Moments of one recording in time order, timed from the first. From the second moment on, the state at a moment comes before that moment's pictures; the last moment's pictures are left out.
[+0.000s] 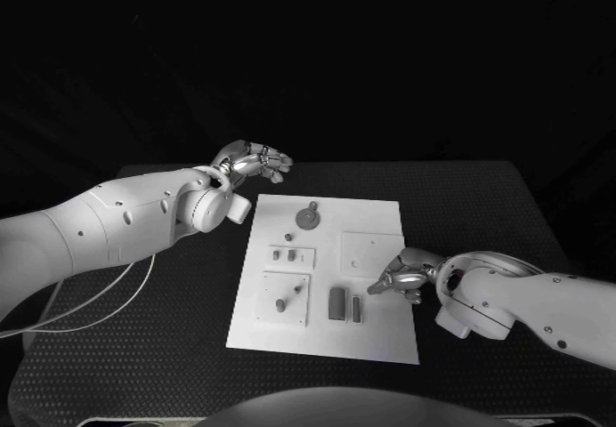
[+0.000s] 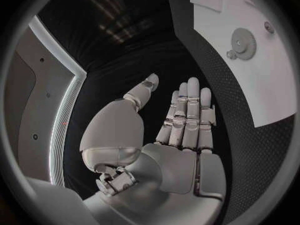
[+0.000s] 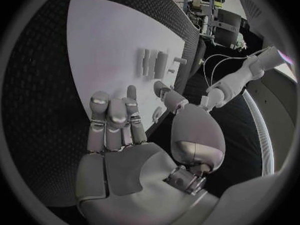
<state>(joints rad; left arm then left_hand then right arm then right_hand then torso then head) 1.22 -0.71 -0.10 1.14 -0.25 -0.22 0.27 1.04 -0.12 0.51 -0.25 0.06 0.83 0.18 0.28 0.55 1.17 0.13 0.07 0.18 1.00 0.05 0.65 0.49 0.02 0.60 -0.04 0.88 0.93 1.17 -0.83 -0.25 1.63 -0.93 -0.22 -0.41 0.79 -0.25 0.73 -0.20 0.06 1.01 0.10 0.28 0.52 1.08 0.00 1.13 1.15 1.26 -0.11 1.24 1.21 0.24 1.11 -0.03 1.12 1.22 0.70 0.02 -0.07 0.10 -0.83</state>
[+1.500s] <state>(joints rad) 1.21 -0.66 -0.09 1.04 -0.07 -0.16 0.35 0.27 -0.06 0.16 -0.04 0.02 0.21 0.04 0.07 0.15 0.27 0.03 0.02 0.03 0.20 0.05 0.11 0.12 0.02 0.11 0.02 0.20 0.26 1.16 -0.58 -0.03 0.96 -0.34 -0.17 0.21 0.25 -0.02 0.15 -0.08 0.06 0.22 0.04 0.07 0.14 0.27 0.04 0.07 0.06 0.24 0.04 0.09 0.16 0.06 0.16 0.07 0.10 0.23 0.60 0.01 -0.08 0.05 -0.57</state>
